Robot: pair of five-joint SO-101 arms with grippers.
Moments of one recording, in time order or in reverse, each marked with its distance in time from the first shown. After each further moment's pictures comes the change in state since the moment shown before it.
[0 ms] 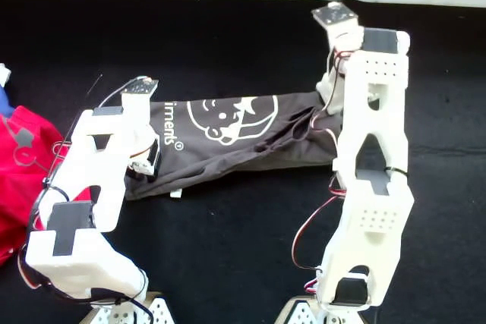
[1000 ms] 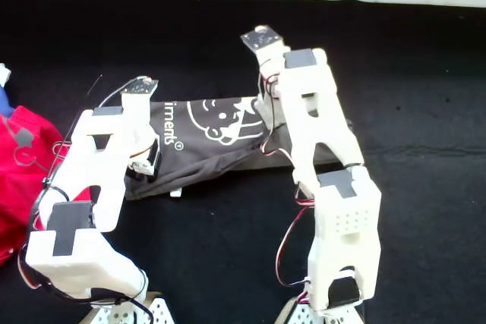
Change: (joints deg) left arm 0.0 0.0 0.0 0.0 0.0; right arm -16.2 0.4 17.4 -18.3 -8.8
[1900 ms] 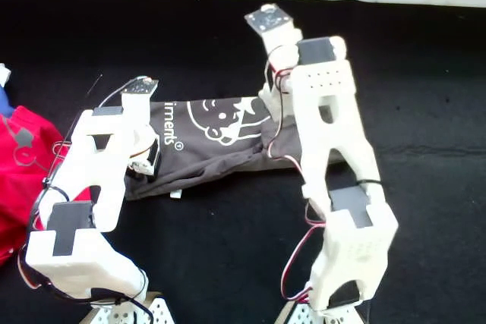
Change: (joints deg) left arm 0.0 0.0 0.0 0.0 0.0; right arm -0.1 -13.9 -1.1 11.3 0.0
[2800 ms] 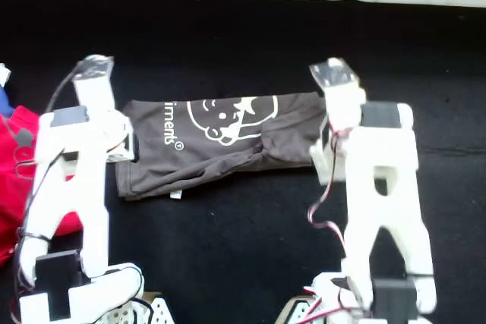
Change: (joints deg) left arm -7.9 -25.1 2.5 5.9 8.6; right arm 13.4 -40.3 51.8 -5.5 0.0
